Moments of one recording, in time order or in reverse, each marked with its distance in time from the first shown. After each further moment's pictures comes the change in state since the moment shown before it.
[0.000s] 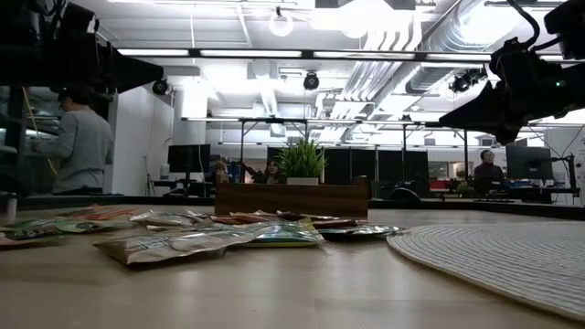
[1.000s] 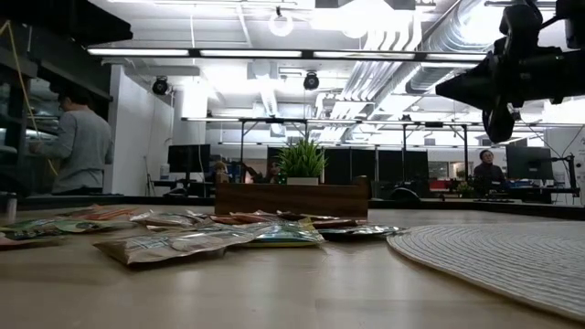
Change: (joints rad) left arm 0.000 0.000 0.482 -0.686 -0.037 -0.036; right arm 0.000 0.000 0.000 0.212 -0.080 0.348
